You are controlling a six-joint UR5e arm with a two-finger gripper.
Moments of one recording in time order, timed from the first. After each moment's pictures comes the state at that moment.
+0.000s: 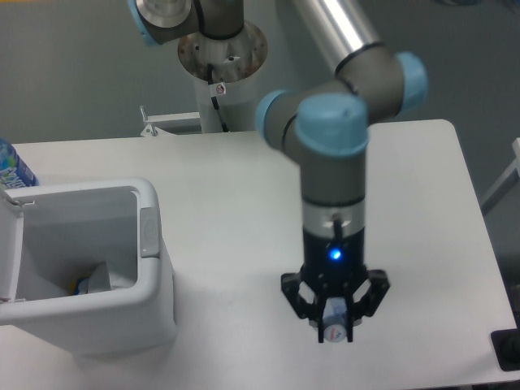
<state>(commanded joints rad) 2.48 -2.02 -1.22 -0.76 1.23 0.33</state>
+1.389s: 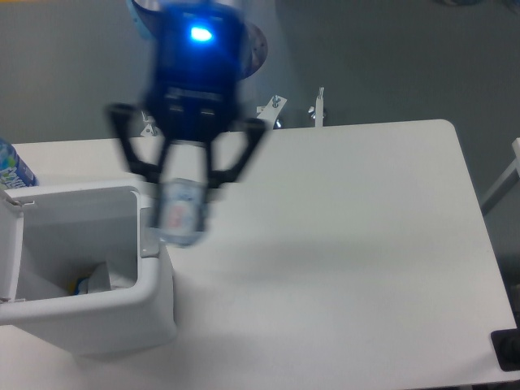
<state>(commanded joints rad) 2.18 -1.79 -1.21 -0.69 1.19 0.03</state>
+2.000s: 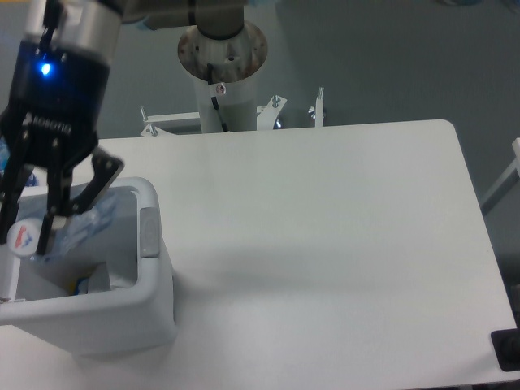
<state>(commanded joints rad) 2.08 -1.87 -1.25 -0.69 1.19 0.07</state>
